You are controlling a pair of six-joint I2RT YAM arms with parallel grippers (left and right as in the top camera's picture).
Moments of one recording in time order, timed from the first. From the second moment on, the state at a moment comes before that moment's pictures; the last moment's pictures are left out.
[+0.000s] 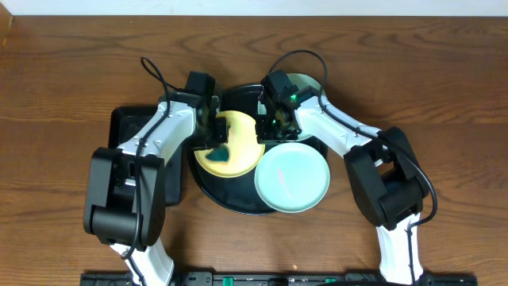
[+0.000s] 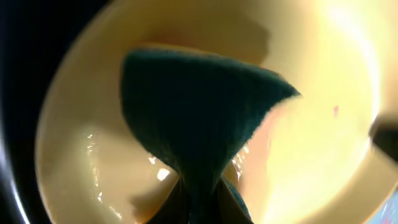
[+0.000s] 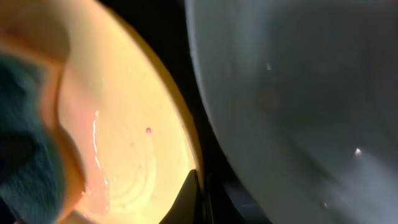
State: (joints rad) left arm -0.21 1.89 1.22 -0.75 0.17 -0.33; right arm 0.56 2.17 1.54 -0.69 -0.33 0.46
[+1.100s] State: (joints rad) left arm -0.22 1.89 1.24 -0.73 0.10 -0.37; right arm 0.56 2.17 1.54 -0.68 -0.32 0.46
